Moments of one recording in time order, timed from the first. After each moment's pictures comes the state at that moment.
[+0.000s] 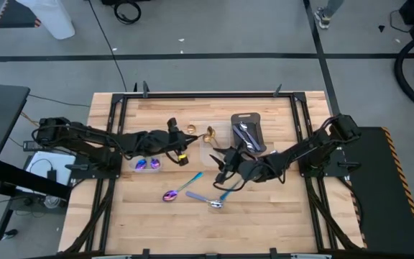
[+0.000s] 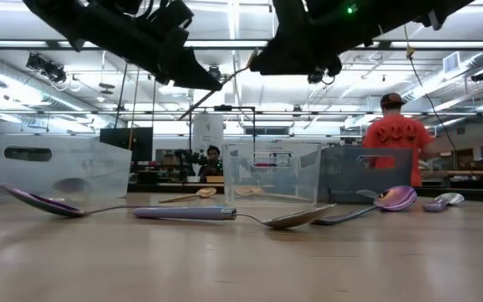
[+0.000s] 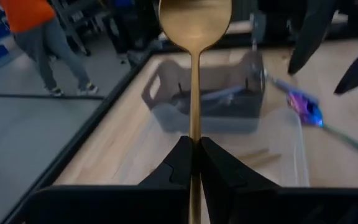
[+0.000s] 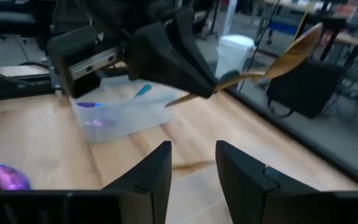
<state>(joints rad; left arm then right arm) -0.01 1.33 0.64 0.37 -0.40 0.10 0.32 1.64 0.84 0.51 0.86 0.11</state>
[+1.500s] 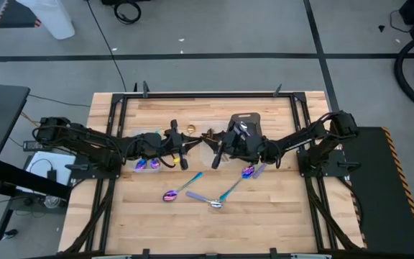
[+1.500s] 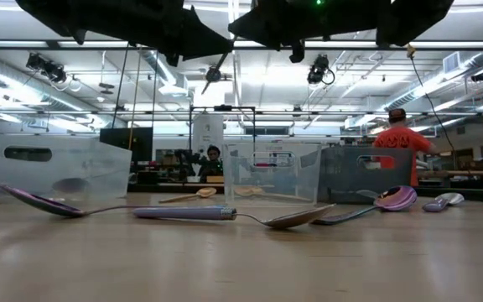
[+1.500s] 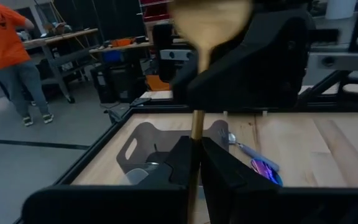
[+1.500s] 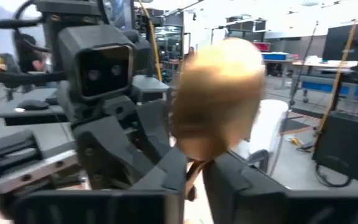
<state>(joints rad) -0.08 1.33 0.63 0.63 -0.37 0.10 0.12 1.64 0.84 0.93 0.52 -0.08</state>
